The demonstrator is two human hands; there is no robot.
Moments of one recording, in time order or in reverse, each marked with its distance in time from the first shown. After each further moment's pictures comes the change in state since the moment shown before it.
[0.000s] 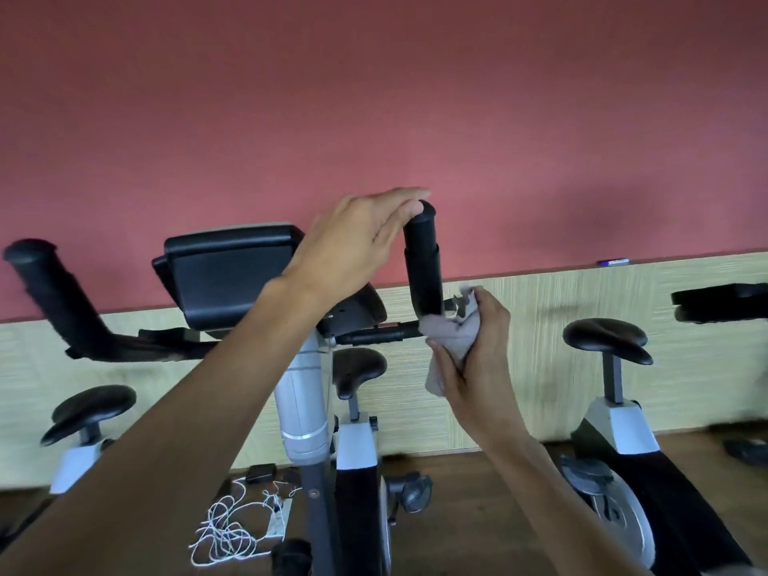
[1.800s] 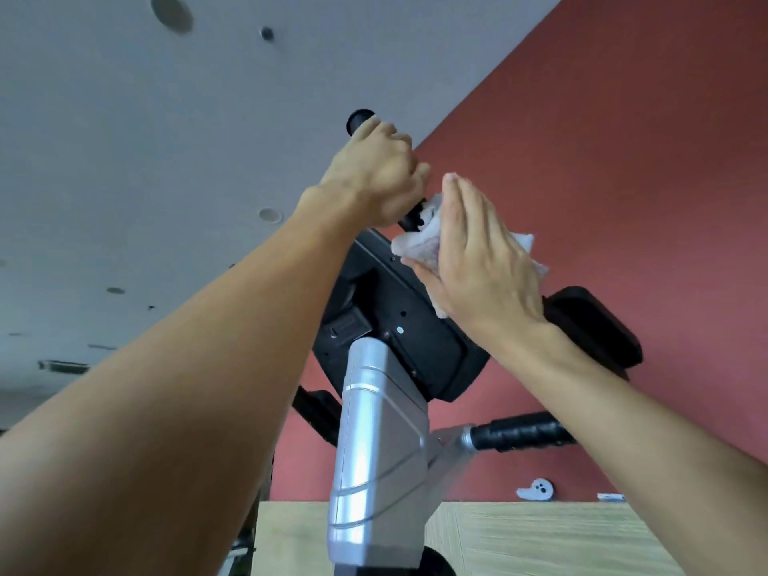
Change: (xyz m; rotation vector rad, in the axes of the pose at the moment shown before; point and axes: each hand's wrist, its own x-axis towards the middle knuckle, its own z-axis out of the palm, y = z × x) left_hand -0.011 0.037 0.133 1.740 0.217 -0.095; right_hand 0.099 0.152 0.103 -0.080 0.842 -0.906
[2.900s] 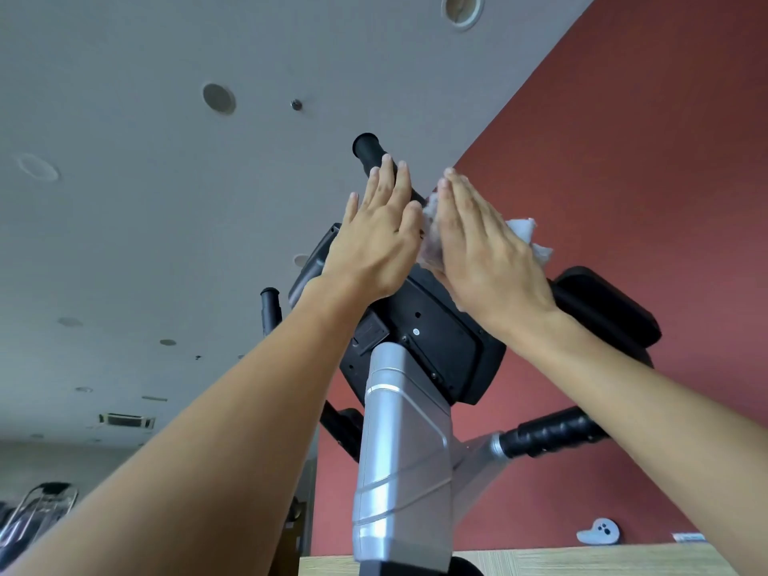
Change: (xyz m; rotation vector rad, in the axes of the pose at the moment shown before) left_hand -0.087 0.042 0.022 -0.461 0.119 -0.186; right_hand -0.016 0.009 0.005 0.069 0.054 -0.065
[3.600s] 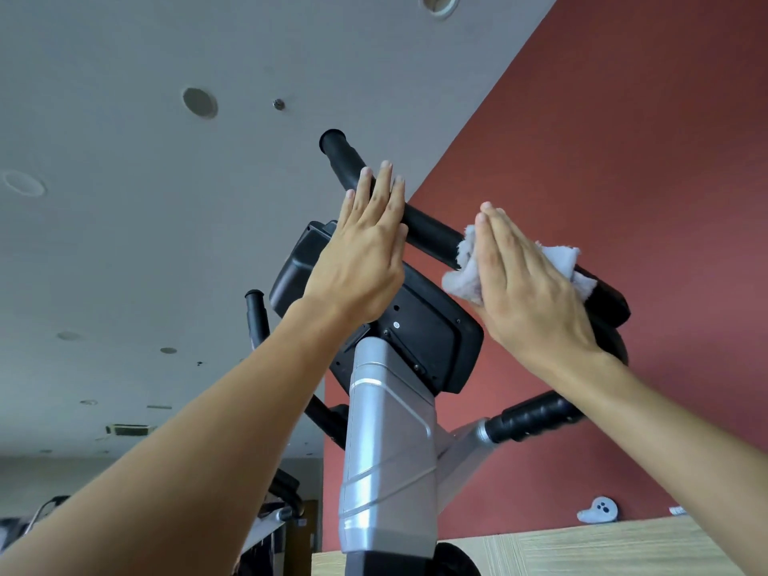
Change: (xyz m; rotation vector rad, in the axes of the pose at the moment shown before) left_hand -0.016 0.006 0.024 0.178 0.097 0.214; right_hand -0.071 0.034 -0.017 -0.014 0.014 0.059
